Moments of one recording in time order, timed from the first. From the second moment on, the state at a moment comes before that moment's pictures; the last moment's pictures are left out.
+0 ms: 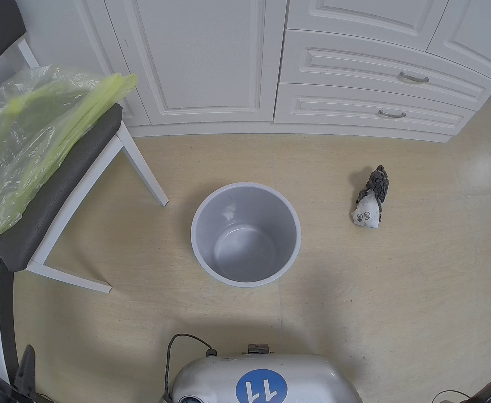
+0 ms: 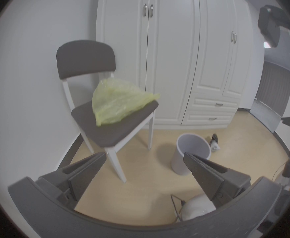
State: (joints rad) left arm 0.00 0.02 -0.03 -0.05 -0.02 -0.04; right arm 0.00 0.02 -0.12 -0.08 -0.02 0.19
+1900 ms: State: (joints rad) left arm 0.95 1.04 -0.48 -0.30 -0.75 0.69; right arm 0.04 0.72 -0.53 -0.06 0.07 -0.12
